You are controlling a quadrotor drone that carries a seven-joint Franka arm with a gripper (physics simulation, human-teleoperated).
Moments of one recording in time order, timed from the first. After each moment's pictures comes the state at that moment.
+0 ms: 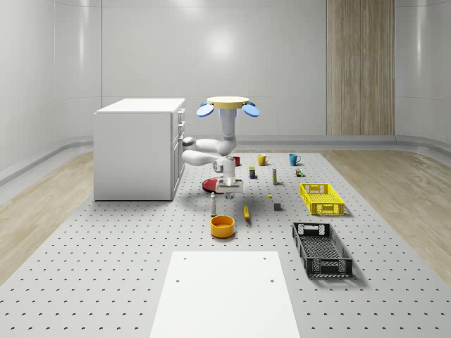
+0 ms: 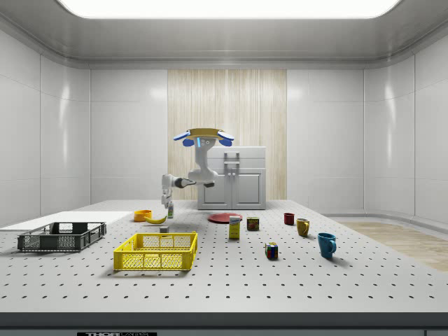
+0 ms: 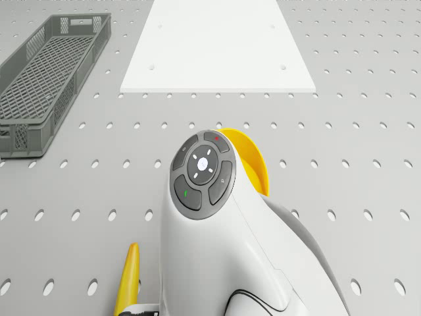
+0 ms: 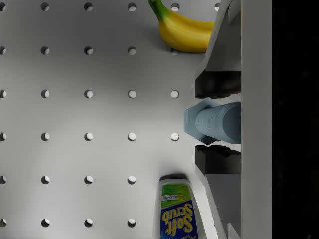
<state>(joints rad) -1.19 -1.52 1.31 -2.86 -1.84 1.59 1.71</state>
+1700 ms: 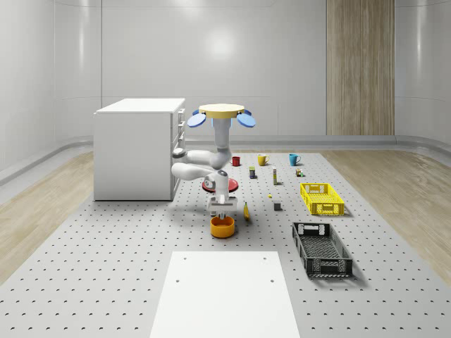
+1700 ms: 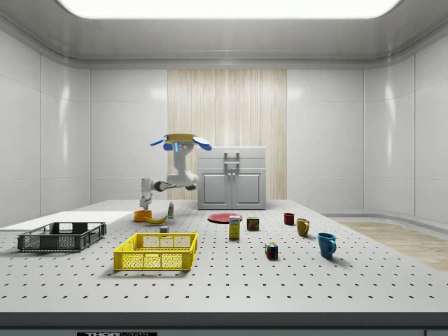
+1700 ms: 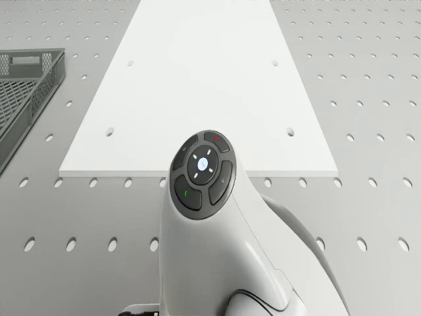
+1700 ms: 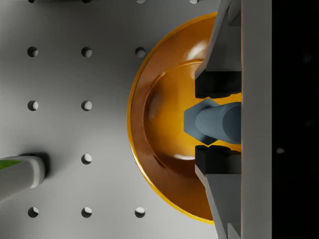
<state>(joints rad) -1.20 -1.52 1.31 -2.86 -1.83 1.59 1.71</state>
